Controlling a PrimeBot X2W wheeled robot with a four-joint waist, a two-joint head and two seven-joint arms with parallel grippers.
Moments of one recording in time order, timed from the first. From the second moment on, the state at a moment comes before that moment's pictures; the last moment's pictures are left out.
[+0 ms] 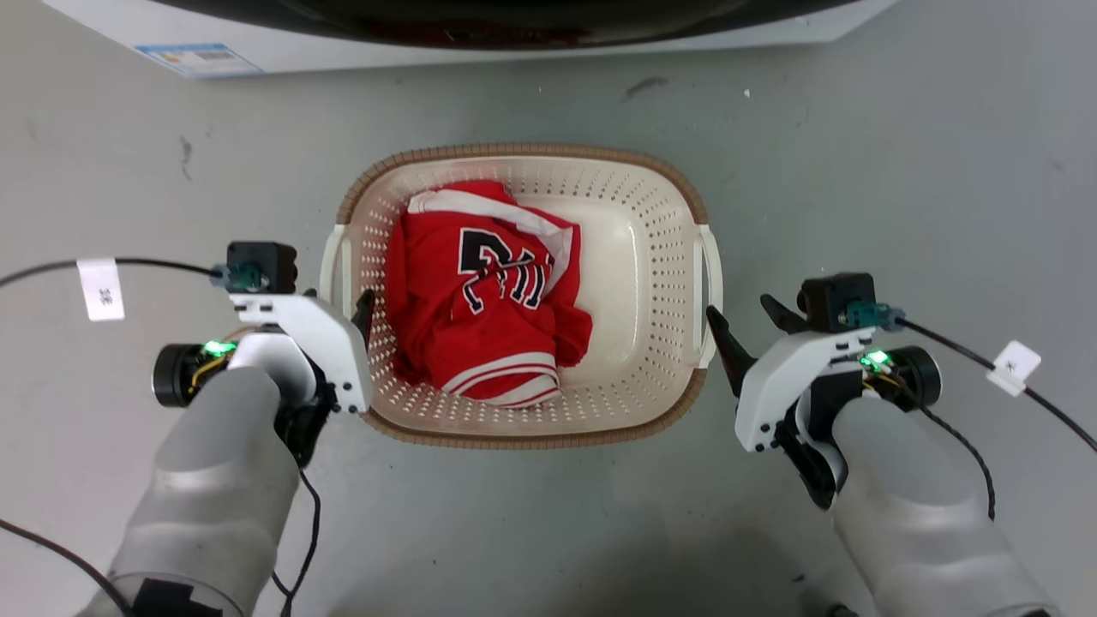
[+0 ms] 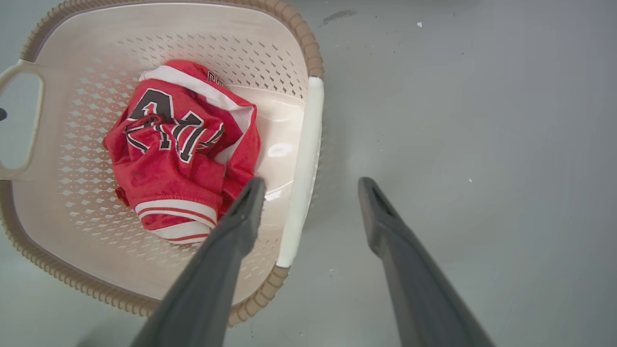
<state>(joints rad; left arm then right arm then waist) -0.80 0.21 -0.35 1.11 -0.48 -0.13 -0.01 -0.68 -0.05 0.32 1.00 0.33 0.13 -0.15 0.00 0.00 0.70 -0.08</state>
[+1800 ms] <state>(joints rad) -0.86 0.22 -0.72 1.21 -0.97 -0.13 0.48 -0.87 -0.05 0.67 1.25 0.76 0.13 0.47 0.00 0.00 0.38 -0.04</state>
